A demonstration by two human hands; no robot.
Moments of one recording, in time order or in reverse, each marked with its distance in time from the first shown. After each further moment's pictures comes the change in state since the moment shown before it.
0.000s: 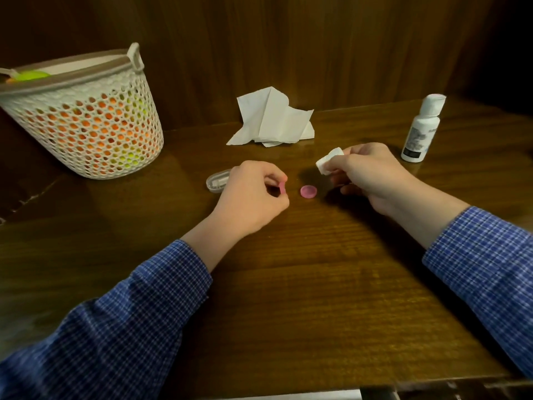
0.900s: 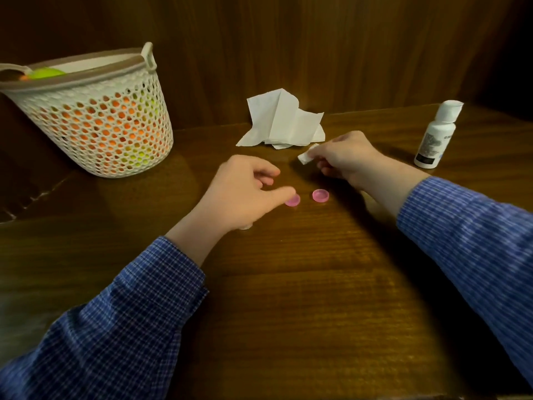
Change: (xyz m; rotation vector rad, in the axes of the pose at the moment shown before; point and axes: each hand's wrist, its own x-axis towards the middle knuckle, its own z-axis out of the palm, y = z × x) left_hand -0.005 -0.009 -0.036 -0.022 -0.002 -0.004; right_hand 0.047 -0.030 0.041 -0.040 0.029 0.056
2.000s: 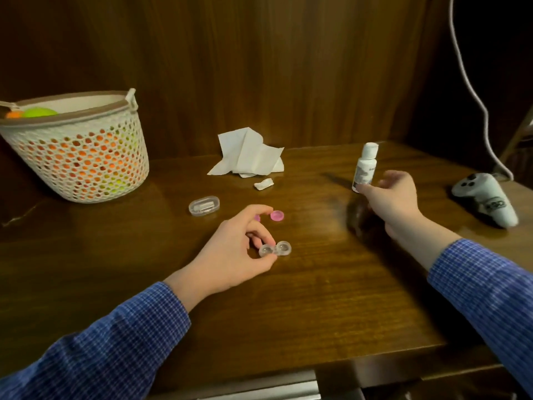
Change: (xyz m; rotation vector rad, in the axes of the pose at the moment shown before) left_hand -0.053 0.014 0.039 -0.142 -0.147 0.232; right_hand -0.054 0.066 -0.125 0.156 0.502 -0.155
